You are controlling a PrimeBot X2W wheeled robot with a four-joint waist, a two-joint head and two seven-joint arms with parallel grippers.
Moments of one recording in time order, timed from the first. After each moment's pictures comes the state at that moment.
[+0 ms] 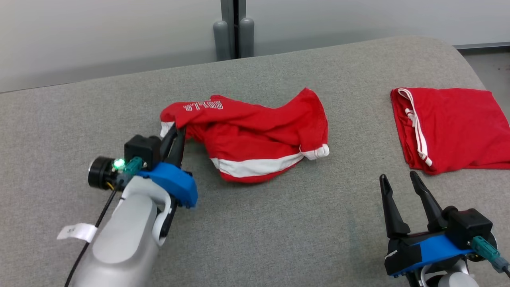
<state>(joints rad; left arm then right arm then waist) -0.55 0.15 -0.43 0.71 -0.34 -0.06 -0.21 -0.07 -0.05 0.00 0.12 0.16 0.13 -0.17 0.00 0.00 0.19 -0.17</state>
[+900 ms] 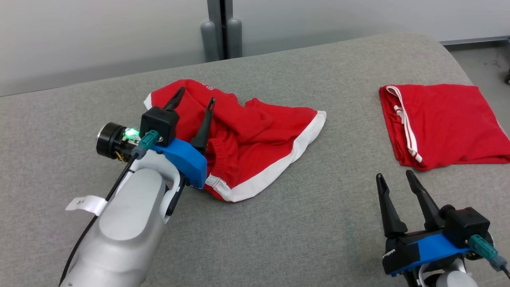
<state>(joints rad) -0.70 0.15 -0.51 0.73 -0.29 -0.08 -0.20 -0.08 -0.05 0.03 0.13 0.17 0.13 -0.17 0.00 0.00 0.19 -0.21</state>
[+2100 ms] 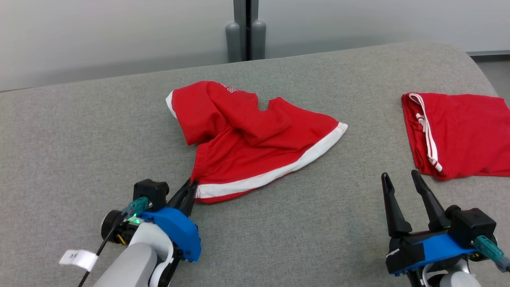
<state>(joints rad) -0.42 0.24 -0.61 0.57 -0.61 -0.03 -0.05 -0.07 -0.05 0.00 0.12 0.18 0.13 -0.17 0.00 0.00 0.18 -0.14</state>
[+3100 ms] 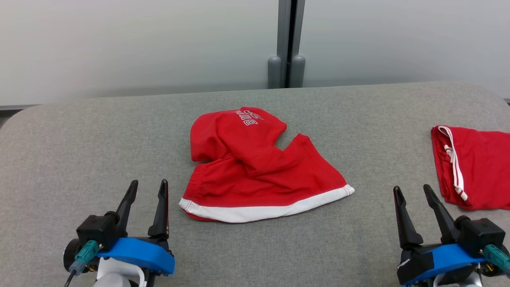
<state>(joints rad) -0.17 0.30 -0.42 0.32 -0.58 0.05 -0.26 -0.01 -0.05 -0.05 0.10 0.16 0.13 -0.12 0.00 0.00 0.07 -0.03</state>
